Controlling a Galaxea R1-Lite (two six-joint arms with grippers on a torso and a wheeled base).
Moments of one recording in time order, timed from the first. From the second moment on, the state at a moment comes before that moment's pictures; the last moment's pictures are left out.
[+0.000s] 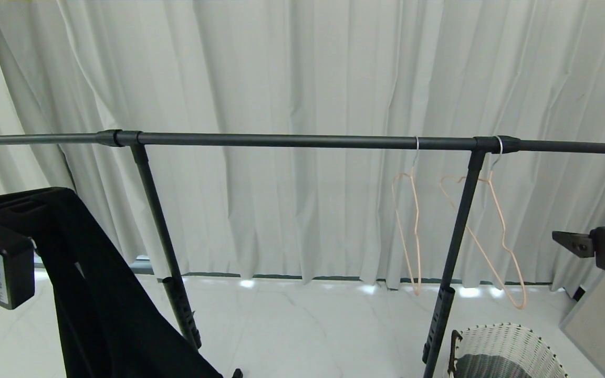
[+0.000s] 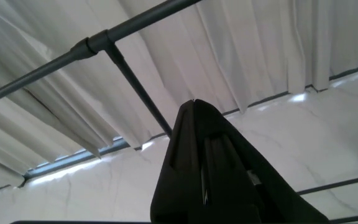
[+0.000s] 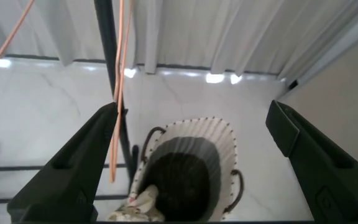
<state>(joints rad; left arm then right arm) -0.68 0.99 -0.86 0.10 0.57 0.33 0.14 1.25 -0.72 -0.11 -0.20 -0.02</state>
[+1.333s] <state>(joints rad) -0.67 0.96 -0.88 0.10 0.57 0.34 0.20 1.80 -0.99 -0.18 -0.20 0.13</state>
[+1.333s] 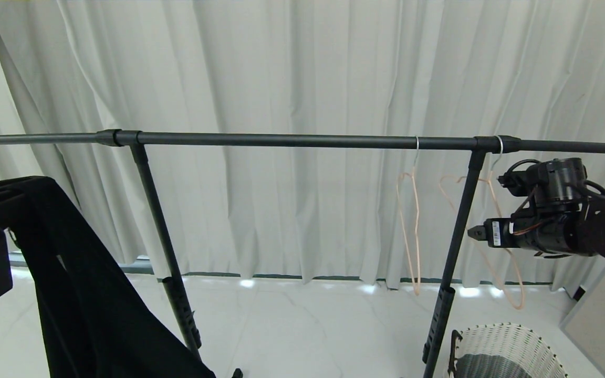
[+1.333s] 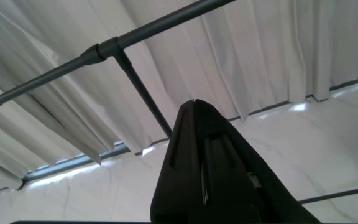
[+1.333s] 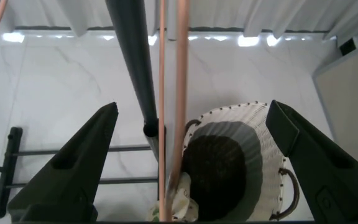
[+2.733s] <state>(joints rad) -0.67 0.96 -0.81 0.10 0.57 0.34 0.23 1.59 -0.92 -0.19 -0.22 0.15</state>
